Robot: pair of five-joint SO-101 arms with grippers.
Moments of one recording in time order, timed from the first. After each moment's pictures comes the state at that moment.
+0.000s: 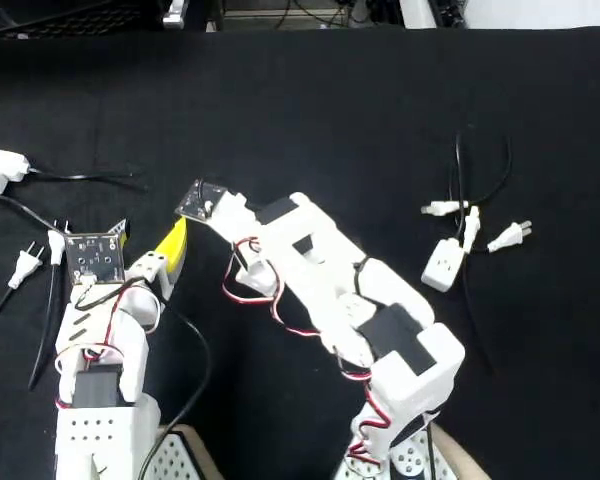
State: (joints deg) left arm -7.0 -95.9 96.8 25.5 -1.0; right arm -33.1 13.8 22.0 56.7 30.8
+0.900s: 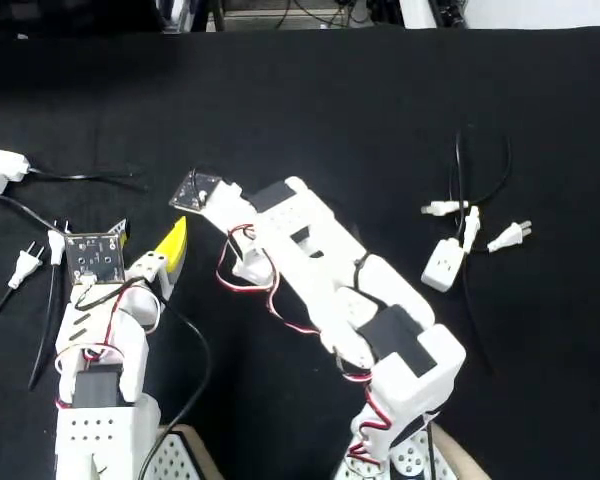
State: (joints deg) left arm -7.1 -95.9 96.8 25.5 -1.0; right arm -33.4 13.5 14.6 66.7 30.8
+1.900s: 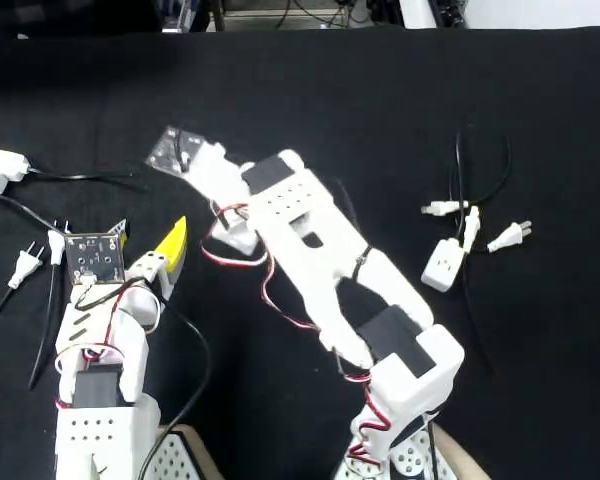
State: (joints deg) left arm -7.1 -95.9 96.8 25.5 -1.0; right arm -33.8 13.3 -1.0 68.3 30.8
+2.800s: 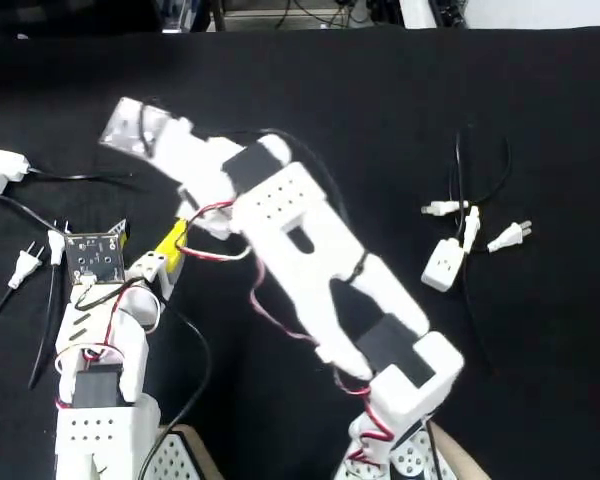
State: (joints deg) left arm -7.1 -95.9 96.8 25.5 -1.0; right arm -37.1 11.6 -12.1 72.9 30.9
